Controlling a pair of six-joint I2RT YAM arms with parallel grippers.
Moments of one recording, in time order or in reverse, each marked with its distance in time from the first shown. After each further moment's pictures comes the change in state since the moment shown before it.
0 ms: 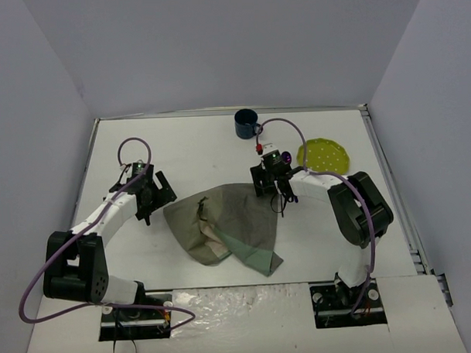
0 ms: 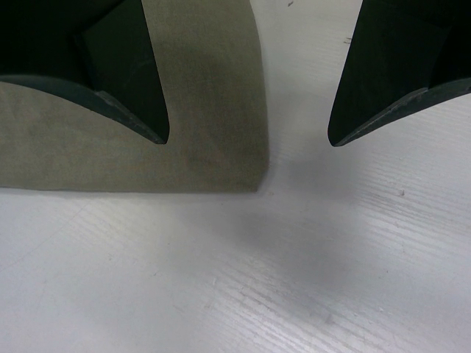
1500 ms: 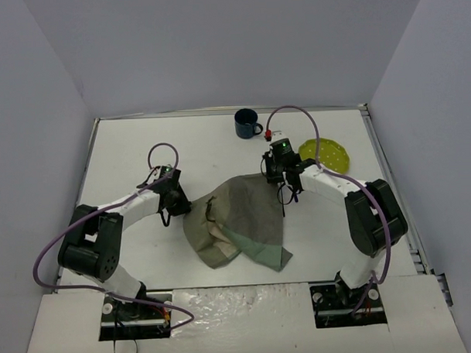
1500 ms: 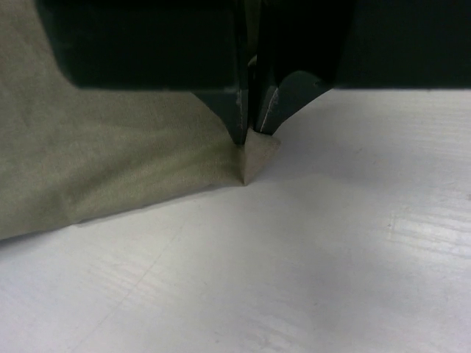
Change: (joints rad) left arm -0.187 0.184 -0.001 0.148 0.093 -0.116; right arm -0.045 -0.118 0.043 -0.058 -0.067 0.063
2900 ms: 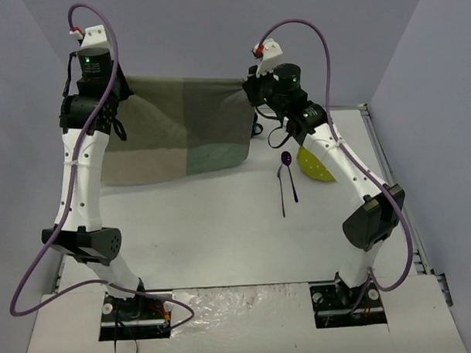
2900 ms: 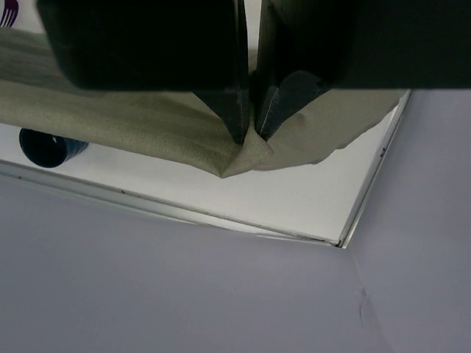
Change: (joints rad) left arm 0.216 0.113 1.404 -0.547 -0.309 0.572; right arm 0.028 0.078 0.806 -0.053 -0.083 -0.215
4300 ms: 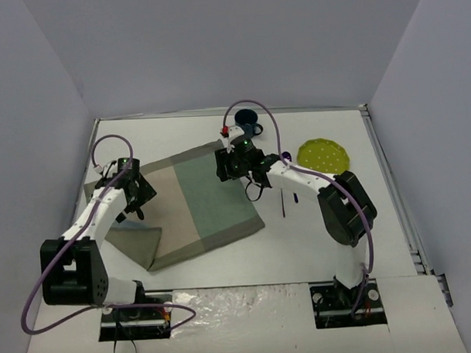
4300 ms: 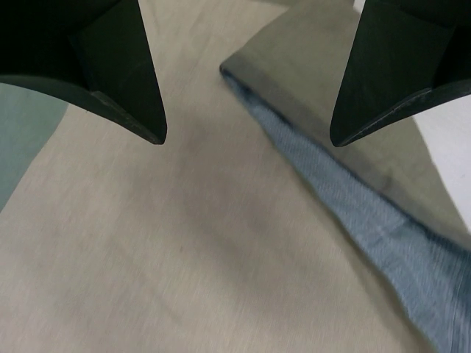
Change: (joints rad) left arm 0.080 -0.319 -1.305 0.185 -0.024 -0.524; right arm 0.193 0.129 -0.511 0.109 0.002 0.250
